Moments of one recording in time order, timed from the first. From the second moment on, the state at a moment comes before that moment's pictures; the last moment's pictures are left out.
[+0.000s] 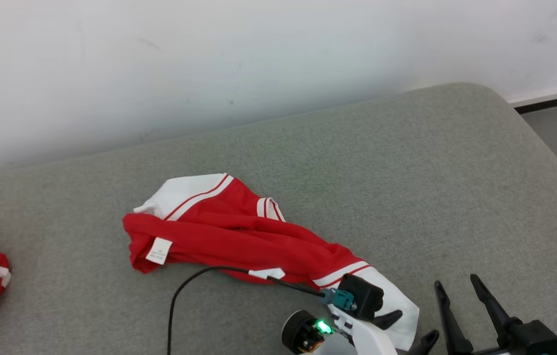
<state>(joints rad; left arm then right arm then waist) -0.64 0.05 -1.24 0.29 -0.97 0.21 0.09 -0.07 -0.08 0.14 0.31 0.19 0.13 -0.26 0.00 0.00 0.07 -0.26</state>
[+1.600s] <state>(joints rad) -0.74 0.45 -0.83 0.73 -1.07 0.15 -0.14 -0.08 -0.10 0.13 0.27 0.19 0.13 -0.26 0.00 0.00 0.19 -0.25</state>
